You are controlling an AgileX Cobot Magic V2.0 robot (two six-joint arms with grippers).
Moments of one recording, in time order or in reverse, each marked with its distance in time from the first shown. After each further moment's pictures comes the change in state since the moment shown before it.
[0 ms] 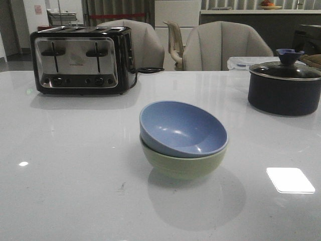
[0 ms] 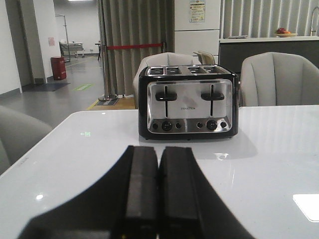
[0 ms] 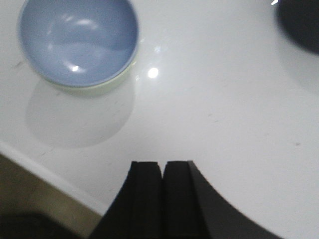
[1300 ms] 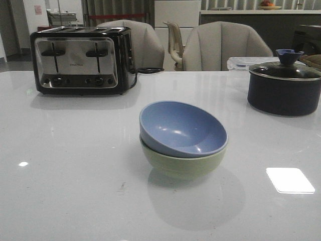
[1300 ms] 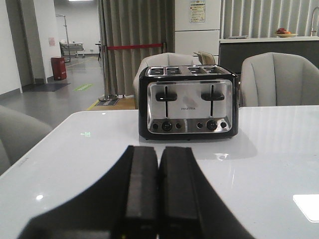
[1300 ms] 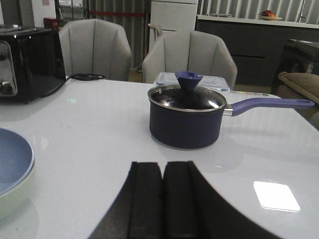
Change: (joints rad) left arm 0.000 0.000 0.000 0.000 0.000 0.000; right arm -0.258 -0.704 0.585 -0.080 -0.574 0.170
